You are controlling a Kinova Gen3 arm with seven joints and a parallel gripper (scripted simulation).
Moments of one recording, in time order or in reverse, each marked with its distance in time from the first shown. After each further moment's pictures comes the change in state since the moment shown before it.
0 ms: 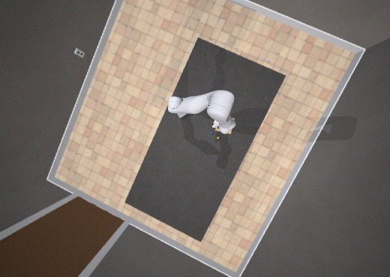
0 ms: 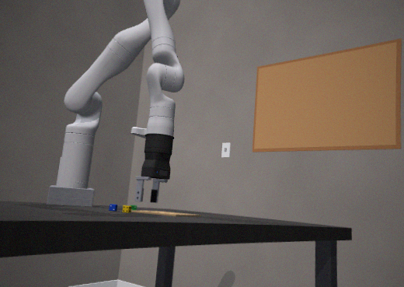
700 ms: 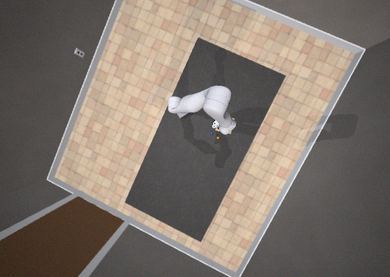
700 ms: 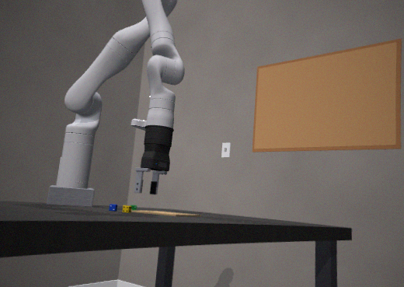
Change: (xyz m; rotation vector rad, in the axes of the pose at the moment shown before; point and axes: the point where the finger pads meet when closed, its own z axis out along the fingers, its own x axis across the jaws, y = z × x) arm -0.003 -0.002 -0.022 0.006 -0.005 0.014
